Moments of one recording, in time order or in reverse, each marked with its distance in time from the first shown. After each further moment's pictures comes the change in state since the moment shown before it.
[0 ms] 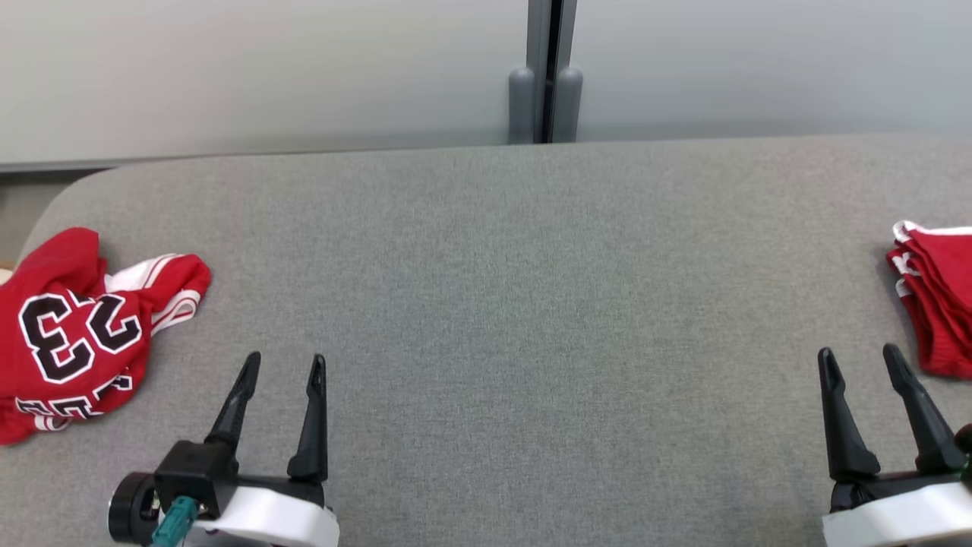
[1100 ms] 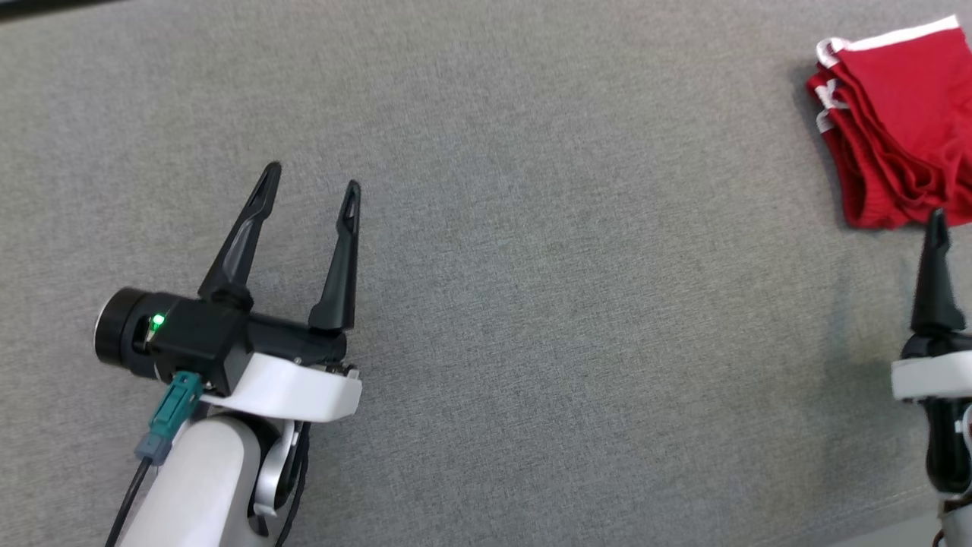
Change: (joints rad) left arm -0.308 0.002 -0.048 -0.104 0.107 -0.055 0.044; right arm -0.412 -0.149 -0.035 0.468 0.210 0.001 -0.224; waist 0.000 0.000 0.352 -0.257
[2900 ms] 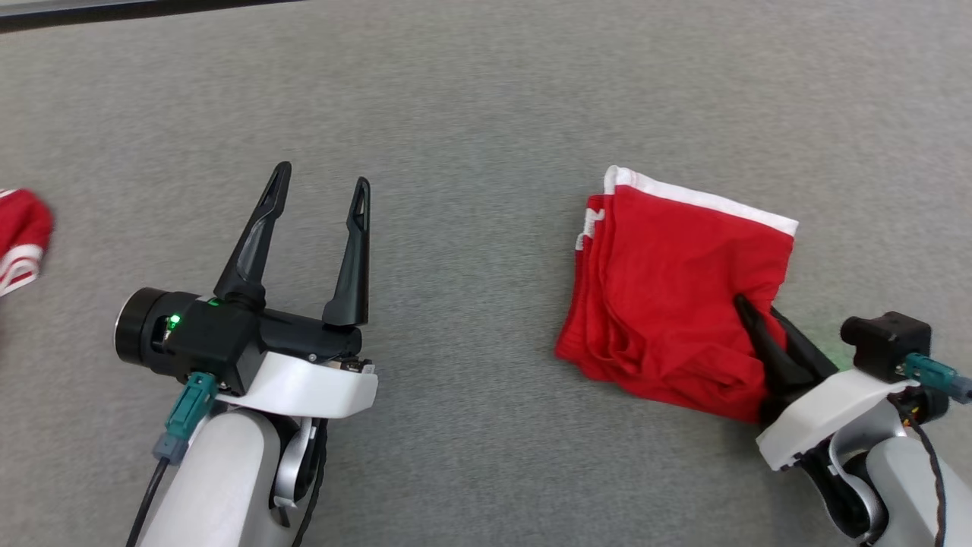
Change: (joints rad) left arm 0.005 -0.069 0.029 0.065 0.015 -0.014 -0.073; right arm 0.024 -0.030 0.420 -0.007 0.052 0.001 0.211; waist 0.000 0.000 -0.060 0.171
